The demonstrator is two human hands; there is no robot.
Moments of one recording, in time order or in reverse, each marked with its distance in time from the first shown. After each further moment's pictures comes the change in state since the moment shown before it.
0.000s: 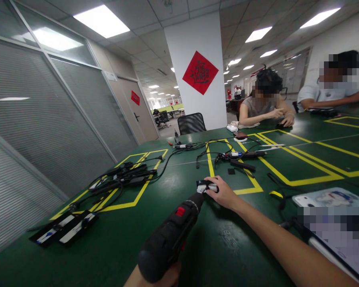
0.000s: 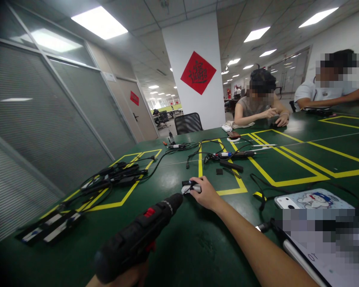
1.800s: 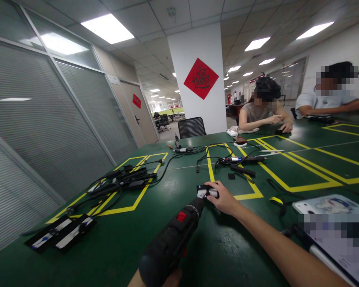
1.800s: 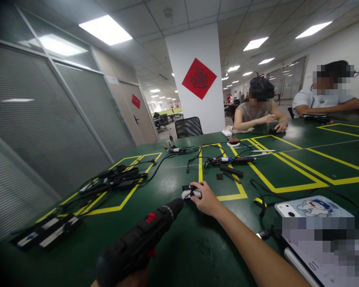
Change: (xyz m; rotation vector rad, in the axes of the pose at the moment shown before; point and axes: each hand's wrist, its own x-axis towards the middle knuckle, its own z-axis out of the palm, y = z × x) left_hand 0.011 0.000 0.015 -0.217 0.025 -0.074; right_hand -0.001 -0.001 0.000 0.015 -0.009 0.005
